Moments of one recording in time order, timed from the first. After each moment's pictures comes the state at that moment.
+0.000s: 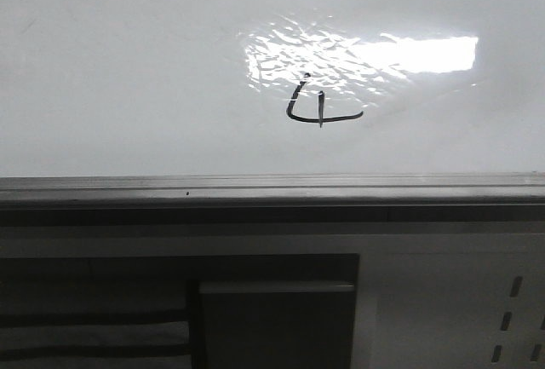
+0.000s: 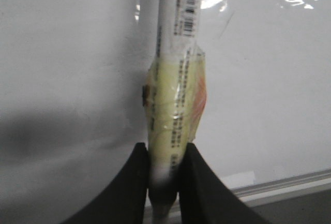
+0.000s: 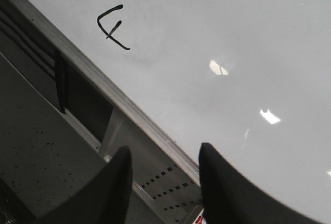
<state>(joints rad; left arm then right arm) -0.18 1.02 -0.73 -0.14 0.50 0.07 0.37 0.66 -0.90 0.05 0.93 -0.49</state>
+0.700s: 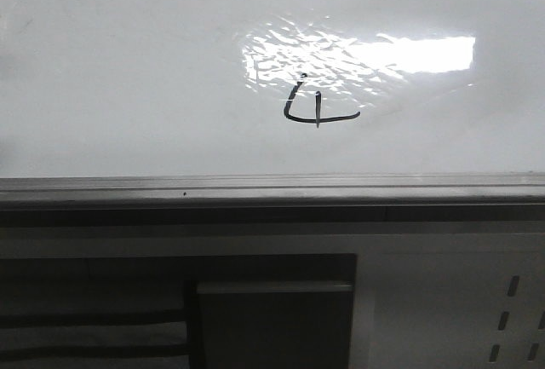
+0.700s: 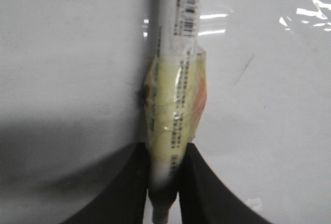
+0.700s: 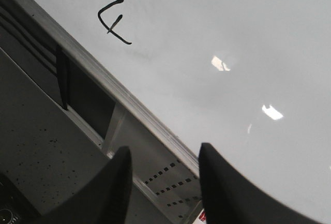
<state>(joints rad) -0.18 1.13 -0.72 -0.15 0.32 0.07 0.37 0.66 -0.89 0.05 0.94 -0.48</state>
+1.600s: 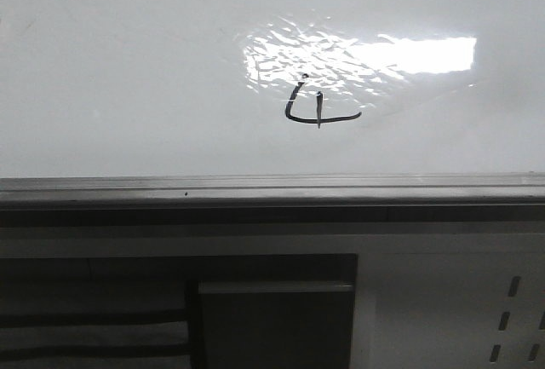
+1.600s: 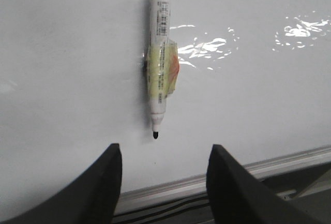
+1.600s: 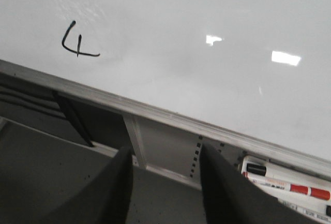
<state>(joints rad) -0.18 0.68 -0.68 -0.08 0.60 0.07 0.37 0.51 -0.86 -0.06 0.99 0.05</state>
